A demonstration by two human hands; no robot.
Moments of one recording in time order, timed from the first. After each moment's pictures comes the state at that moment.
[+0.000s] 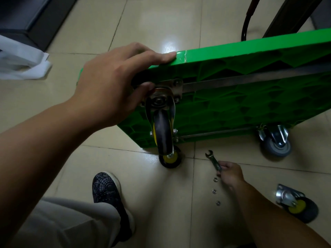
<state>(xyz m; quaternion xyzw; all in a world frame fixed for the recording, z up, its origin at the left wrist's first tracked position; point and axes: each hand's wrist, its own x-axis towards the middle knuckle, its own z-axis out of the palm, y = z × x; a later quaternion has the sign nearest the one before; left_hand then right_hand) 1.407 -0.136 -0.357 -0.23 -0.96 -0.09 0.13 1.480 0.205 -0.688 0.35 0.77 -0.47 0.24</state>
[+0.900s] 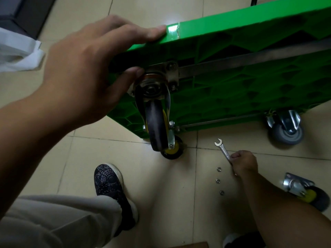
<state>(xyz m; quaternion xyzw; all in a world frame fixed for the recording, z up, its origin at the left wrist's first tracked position) 1.416 -0.136 -0.351 -0.20 -0.97 -0.11 0.10 1.469 0.230 -0.704 0.34 0.87 -0.29 0.20</state>
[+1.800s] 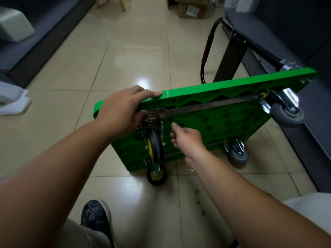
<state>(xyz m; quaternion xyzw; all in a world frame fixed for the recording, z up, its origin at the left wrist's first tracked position) 1.404 -0.133 -0.354 -0.24 -0.95 -0.13 0.17 1.440 0.065 -0.419 0.27 0.71 -0.65 0.11</state>
